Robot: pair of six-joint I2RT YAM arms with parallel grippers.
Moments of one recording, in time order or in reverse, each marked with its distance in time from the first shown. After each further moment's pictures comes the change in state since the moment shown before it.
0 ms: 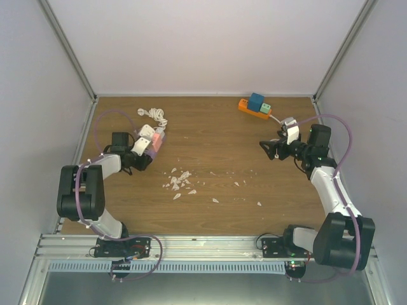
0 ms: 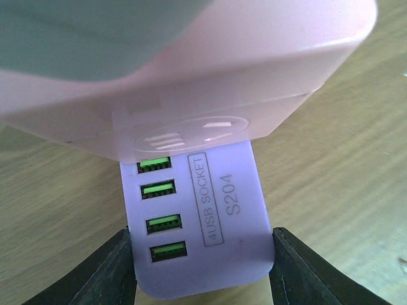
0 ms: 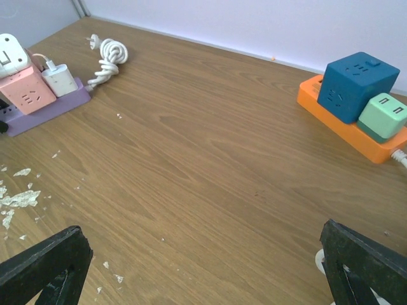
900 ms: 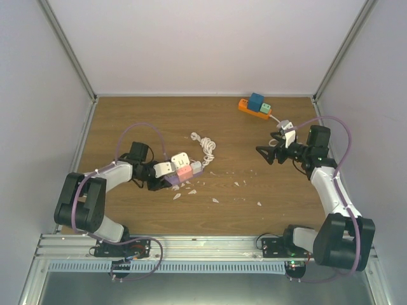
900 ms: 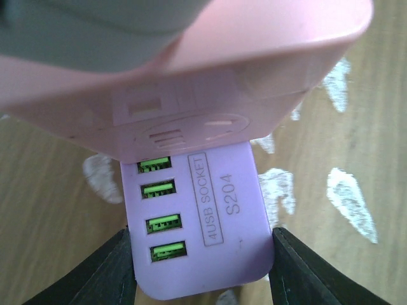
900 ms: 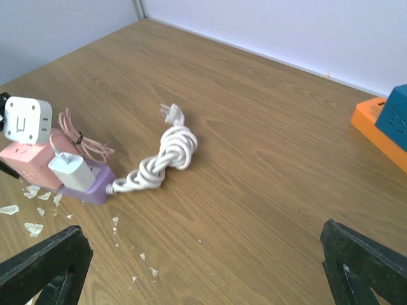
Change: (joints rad) left arm -0.214 -0.098 -0.081 -0.237 0.268 0.506; right arm 0.000 -0.003 0.000 -0.044 -0.154 -0.097
